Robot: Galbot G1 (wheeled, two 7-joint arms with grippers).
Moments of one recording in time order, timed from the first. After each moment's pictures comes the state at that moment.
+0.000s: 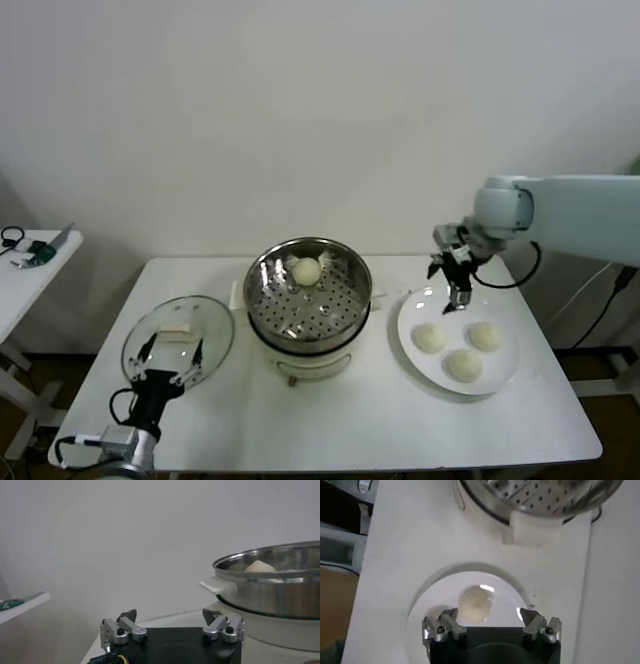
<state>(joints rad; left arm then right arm) 1.62 -1.33 -0.69 -1.99 -0.08 0.01 0.04 0.90 0.87 -1.92 1.45 0.68 -0.29 -0.82</state>
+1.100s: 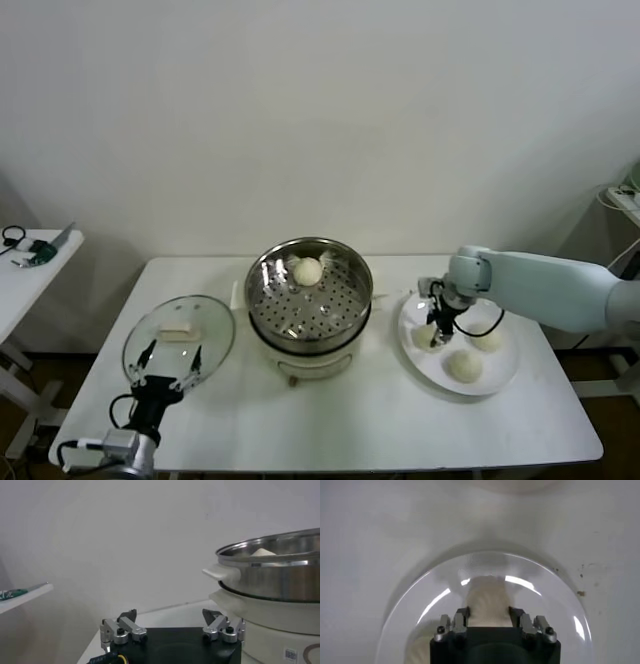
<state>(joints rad) 1.62 -1.34 -0.69 -1.96 -0.07 0.00 0.04 0.40 0.89 -1.56 1.17 0.49 -0.39 -0.80</state>
